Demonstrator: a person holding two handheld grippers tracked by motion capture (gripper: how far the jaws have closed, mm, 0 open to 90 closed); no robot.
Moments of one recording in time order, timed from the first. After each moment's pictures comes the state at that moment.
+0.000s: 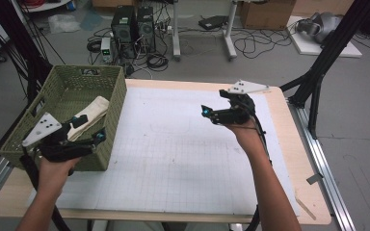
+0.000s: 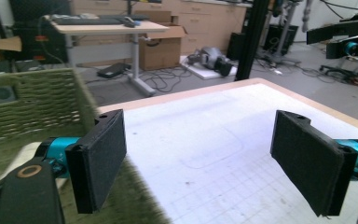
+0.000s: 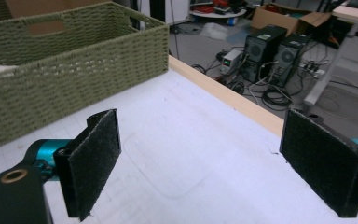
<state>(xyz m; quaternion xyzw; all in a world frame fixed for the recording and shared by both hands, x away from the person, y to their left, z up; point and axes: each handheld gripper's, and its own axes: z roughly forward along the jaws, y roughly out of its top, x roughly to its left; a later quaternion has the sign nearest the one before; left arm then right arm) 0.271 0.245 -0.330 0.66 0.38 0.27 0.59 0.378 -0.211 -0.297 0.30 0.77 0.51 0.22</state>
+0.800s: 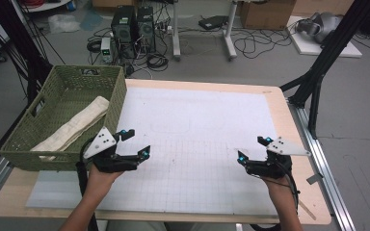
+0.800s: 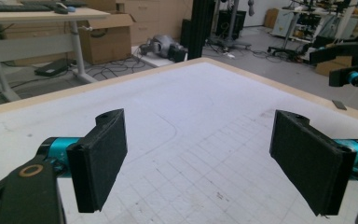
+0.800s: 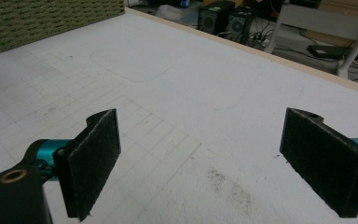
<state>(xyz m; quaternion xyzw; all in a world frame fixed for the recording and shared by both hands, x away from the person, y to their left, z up) 0.276 0.155 -0.382 0.71 0.31 0.21 0.60 0.270 -0.304 -0.382 0.38 0.75 0.47 0.27</state>
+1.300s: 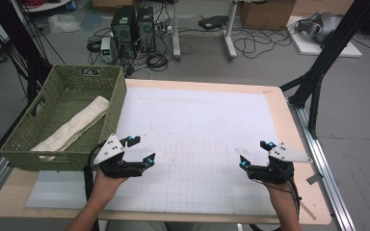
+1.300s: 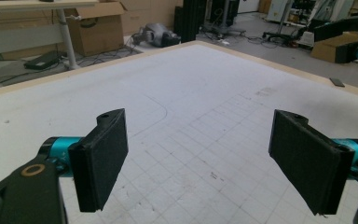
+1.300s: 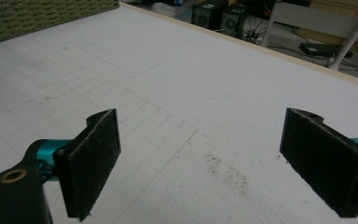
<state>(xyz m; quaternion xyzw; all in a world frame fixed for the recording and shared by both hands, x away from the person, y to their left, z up) 0.274 0.148 -0.400 0.72 0.30 0.20 0.59 0.259 -0.307 -0.389 0.39 0.74 0.47 0.28</state>
